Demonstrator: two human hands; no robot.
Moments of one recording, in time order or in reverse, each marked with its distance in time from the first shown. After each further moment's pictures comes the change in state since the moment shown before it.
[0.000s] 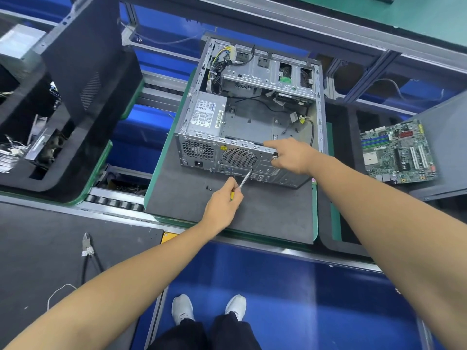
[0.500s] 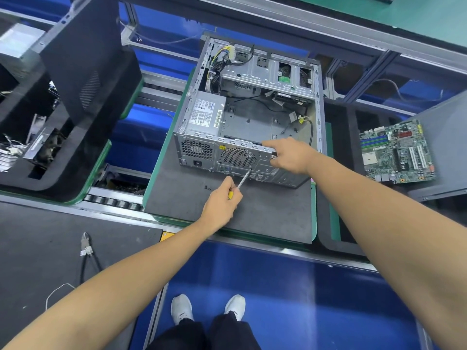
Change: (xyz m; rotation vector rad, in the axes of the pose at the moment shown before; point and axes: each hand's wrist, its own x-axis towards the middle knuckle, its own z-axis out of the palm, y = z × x) left_hand 0.003 -0.003 -0.001 -0.095 -0.032 -0.036; right_hand -0.001 0.000 0.001 -0.002 0.011 -0.004
